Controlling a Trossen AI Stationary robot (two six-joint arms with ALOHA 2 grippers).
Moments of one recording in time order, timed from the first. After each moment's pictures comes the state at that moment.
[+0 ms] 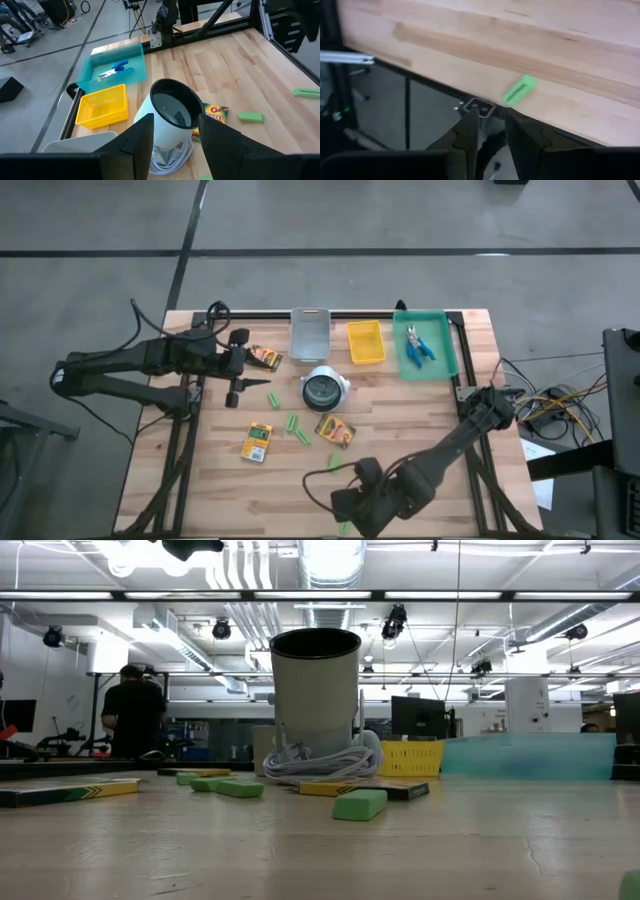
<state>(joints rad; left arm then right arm) 0.06 0.83 0.98 -0.52 0.03 0.26 0.67 2.03 1.96 -1.08 0.18 2.04</state>
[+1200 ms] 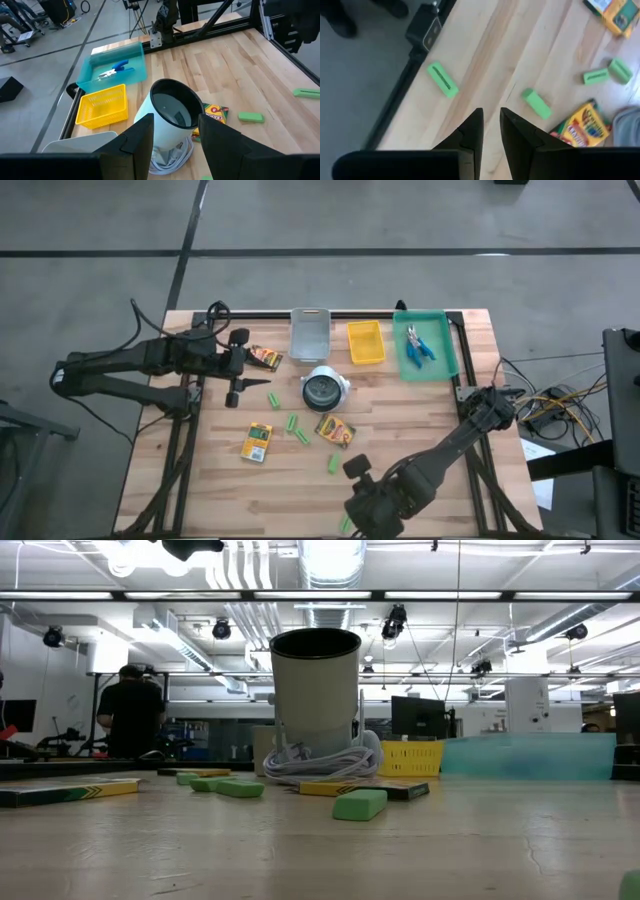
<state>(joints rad) 0.06 0.83 0.98 -0.52 0.03 0.26 0.68 2.03 1.96 -1.12 0.19 0.16</state>
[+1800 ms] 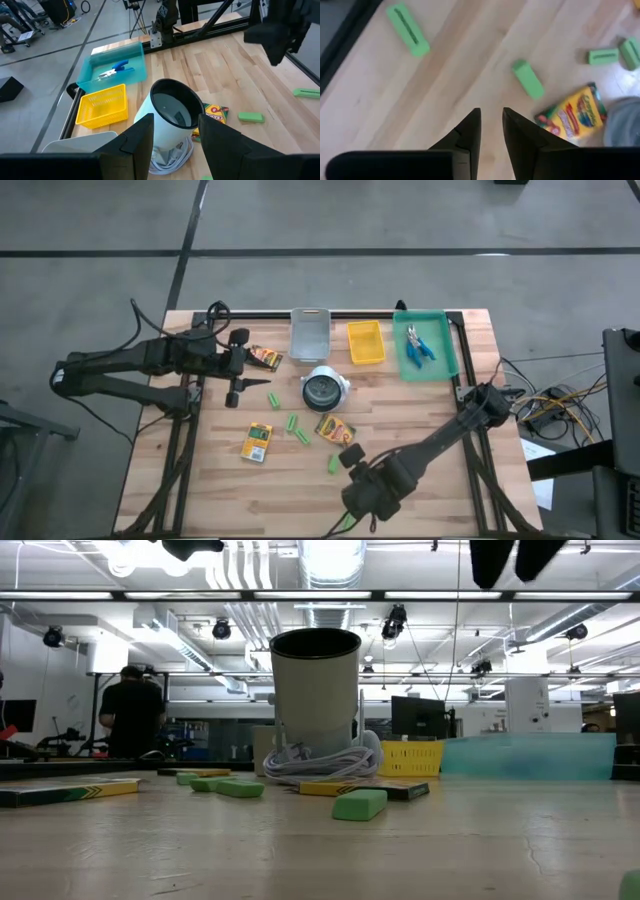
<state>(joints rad) 0.06 0.83 0.98 -0.52 0.03 0.26 0.60 2.02 1.78 -1.08 0.17 -0.01</state>
